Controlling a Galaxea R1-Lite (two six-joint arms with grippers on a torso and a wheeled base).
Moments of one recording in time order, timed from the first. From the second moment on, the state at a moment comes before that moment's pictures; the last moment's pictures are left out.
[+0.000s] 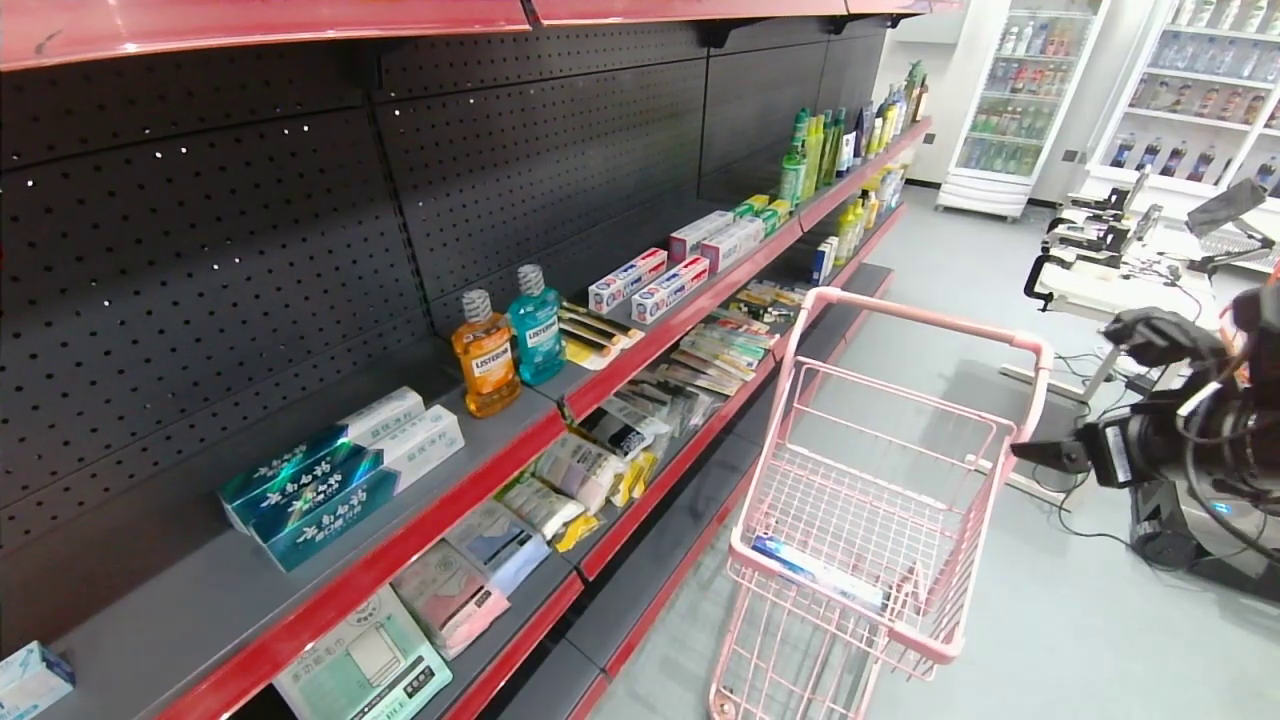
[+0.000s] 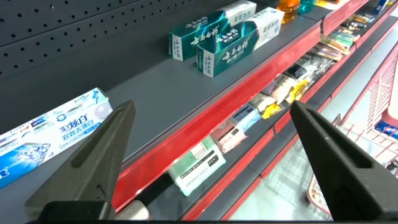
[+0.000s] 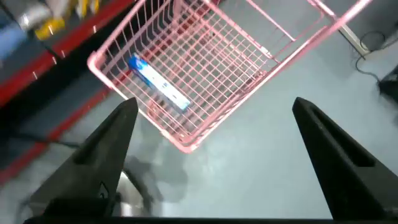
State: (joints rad) left arm 0.13 0.10 0.00 0.00 0.01 0.00; right arm -0.17 1.64 -0.84 -0.12 0.18 -0.34
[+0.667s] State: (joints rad) left arm 0.13 0.10 0.00 0.00 0.01 0.00; right arm -0.11 2.15 -0.92 -0.26 0.33 -0.68
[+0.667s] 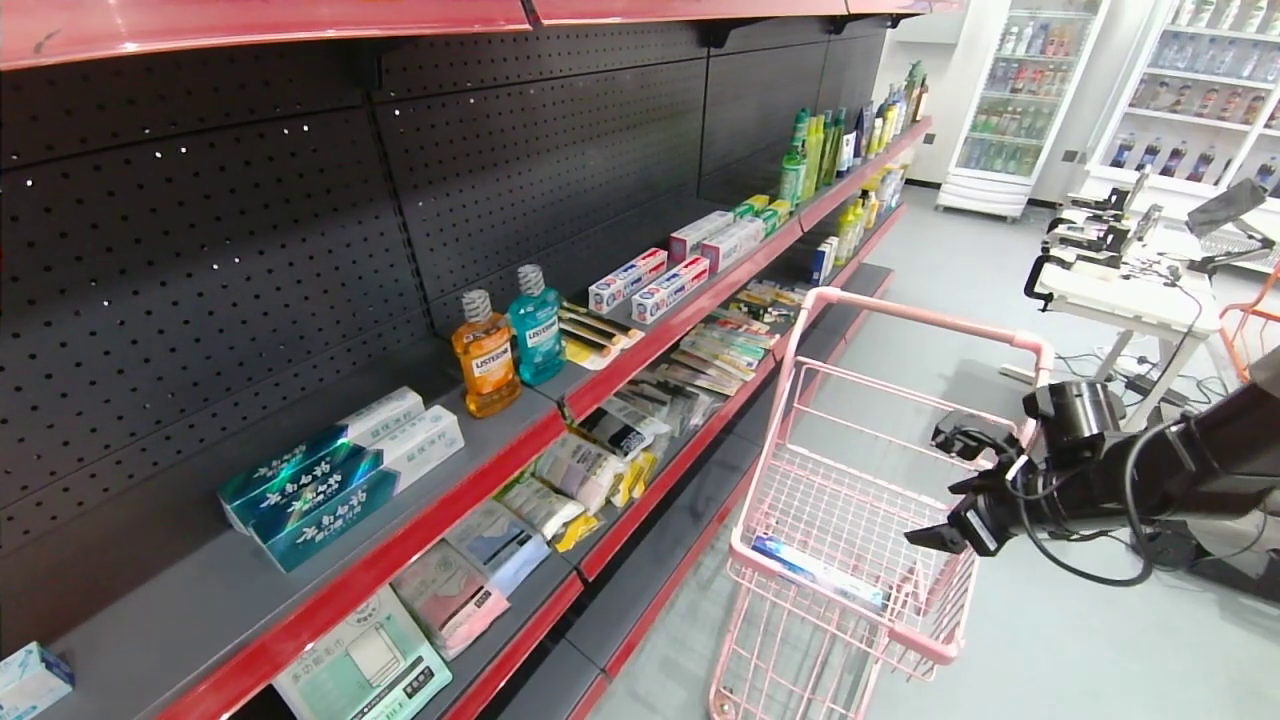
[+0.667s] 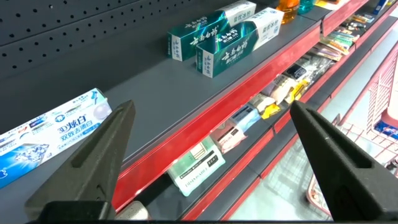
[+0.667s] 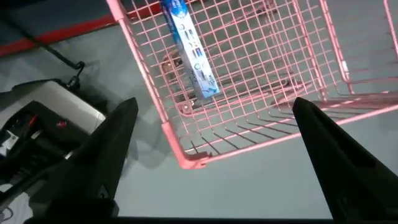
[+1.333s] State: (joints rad) left arm 0.13 0.10 0.00 0.00 0.01 0.00; right arm -0.10 2.39 -1.04 -0.32 0.33 -0.70
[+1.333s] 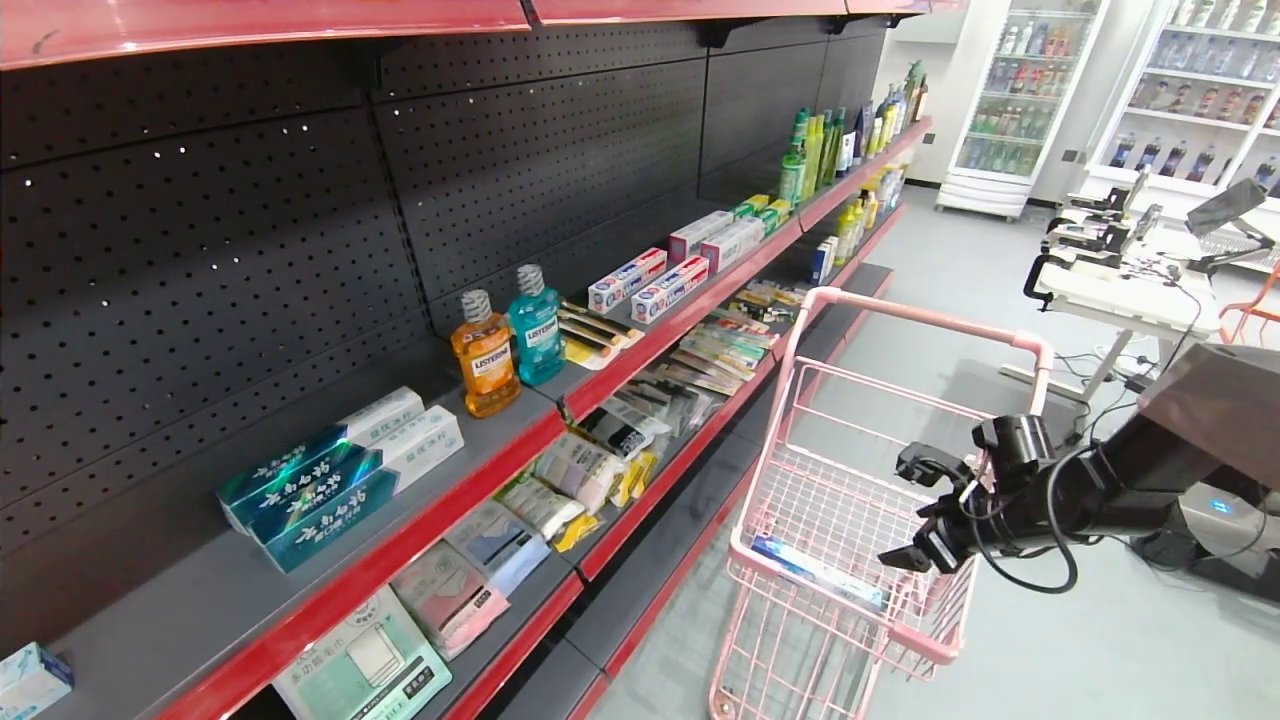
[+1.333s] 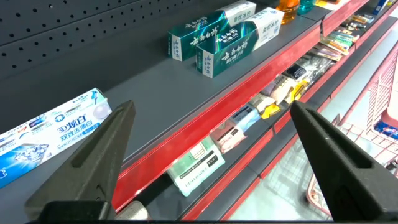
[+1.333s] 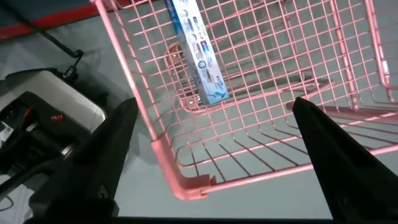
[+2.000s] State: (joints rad) left arm 0.13 0.10 0.00 0.00 0.01 0.00; right arm -0.09 2.47 -1.09 -0.33 0.33 -0.73
